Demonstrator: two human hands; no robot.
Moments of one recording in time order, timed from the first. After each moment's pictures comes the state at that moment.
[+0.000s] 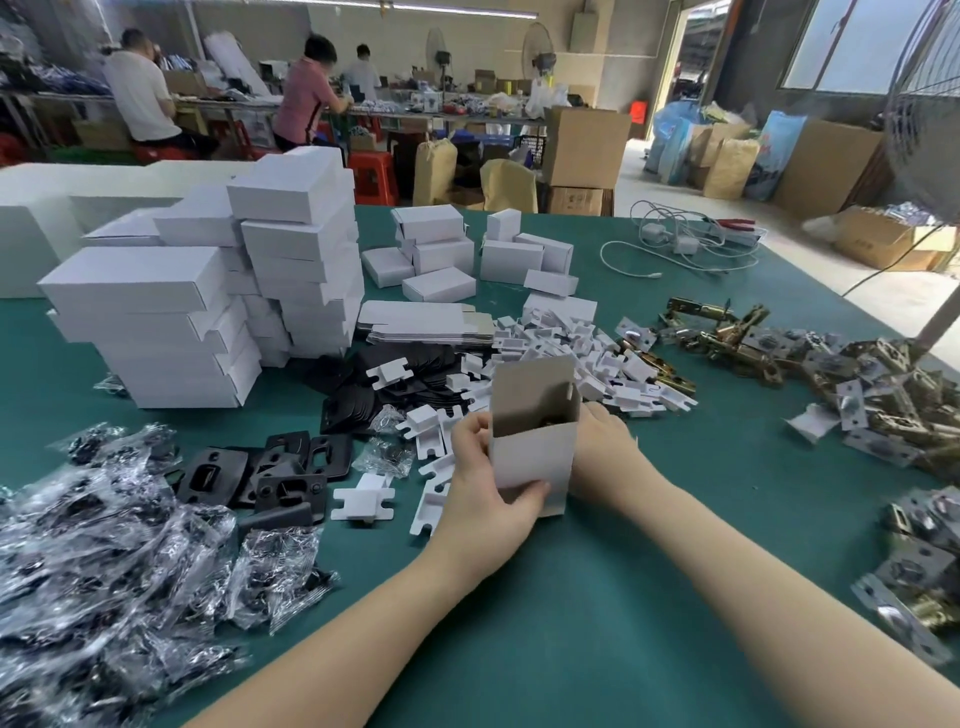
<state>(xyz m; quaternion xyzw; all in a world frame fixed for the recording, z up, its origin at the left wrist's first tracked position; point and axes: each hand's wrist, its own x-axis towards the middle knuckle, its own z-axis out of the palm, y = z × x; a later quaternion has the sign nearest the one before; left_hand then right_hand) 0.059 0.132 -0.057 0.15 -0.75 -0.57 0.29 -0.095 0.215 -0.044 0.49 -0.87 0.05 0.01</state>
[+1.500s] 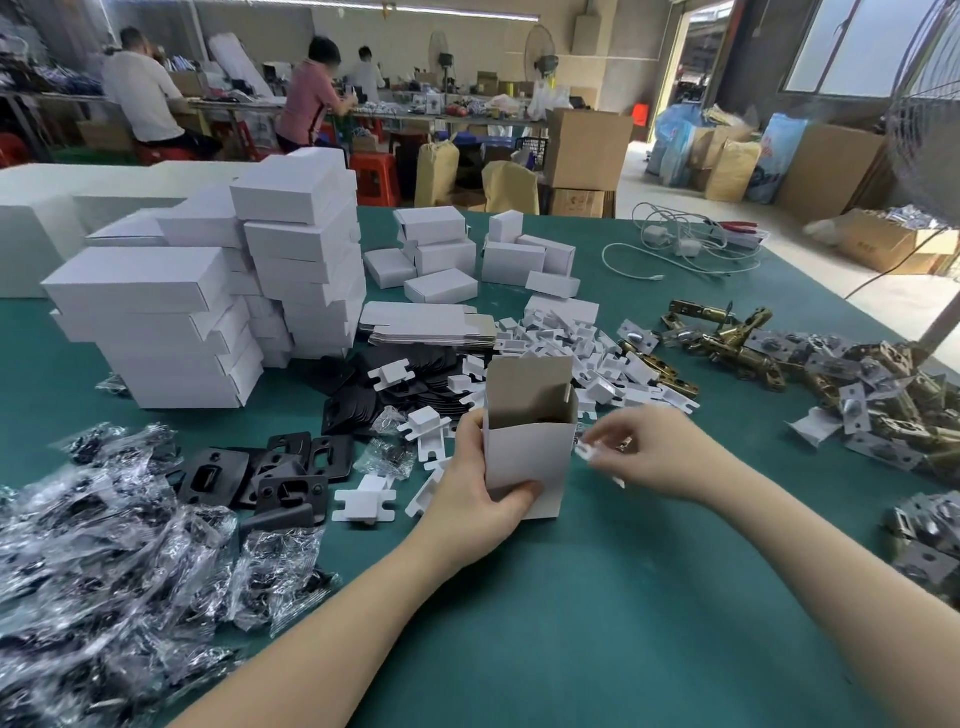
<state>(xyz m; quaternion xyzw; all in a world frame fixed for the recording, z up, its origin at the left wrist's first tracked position) 0.064 0.116 -0.052 0.12 -0.77 -0.58 0.24 -0.100 0.262 0.003 0.43 -0.87 0.21 -0.09</state>
